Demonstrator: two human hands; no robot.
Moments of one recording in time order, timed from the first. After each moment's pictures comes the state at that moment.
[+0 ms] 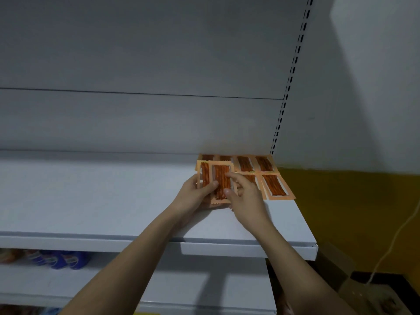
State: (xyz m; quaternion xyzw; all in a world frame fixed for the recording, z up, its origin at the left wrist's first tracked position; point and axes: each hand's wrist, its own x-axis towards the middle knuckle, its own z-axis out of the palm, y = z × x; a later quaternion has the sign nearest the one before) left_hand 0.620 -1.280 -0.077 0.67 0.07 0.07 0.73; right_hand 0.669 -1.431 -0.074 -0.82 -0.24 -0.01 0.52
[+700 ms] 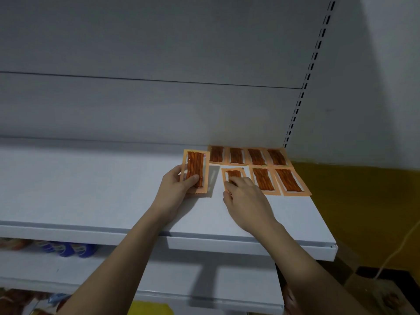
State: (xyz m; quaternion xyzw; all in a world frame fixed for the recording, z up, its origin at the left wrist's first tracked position) left_hand 0.604 -1.229 -0.090 0.71 0.16 0.18 0.67; right_hand 0.678 -1.410 -0.097 -0.92 -0.36 -0.11 0.11
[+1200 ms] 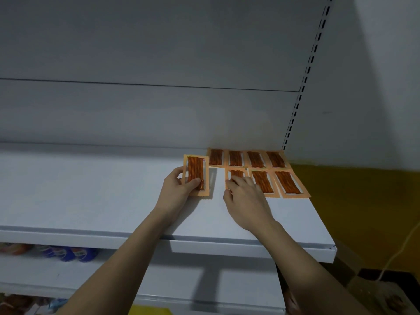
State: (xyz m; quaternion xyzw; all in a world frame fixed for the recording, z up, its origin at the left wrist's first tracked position) left_hand 0.609 -1.235 -0.088 0.73 0.19 0.20 0.62; right_hand 0.684 -1.407 -0.095 -0.93 -0.34 -0.10 0.12
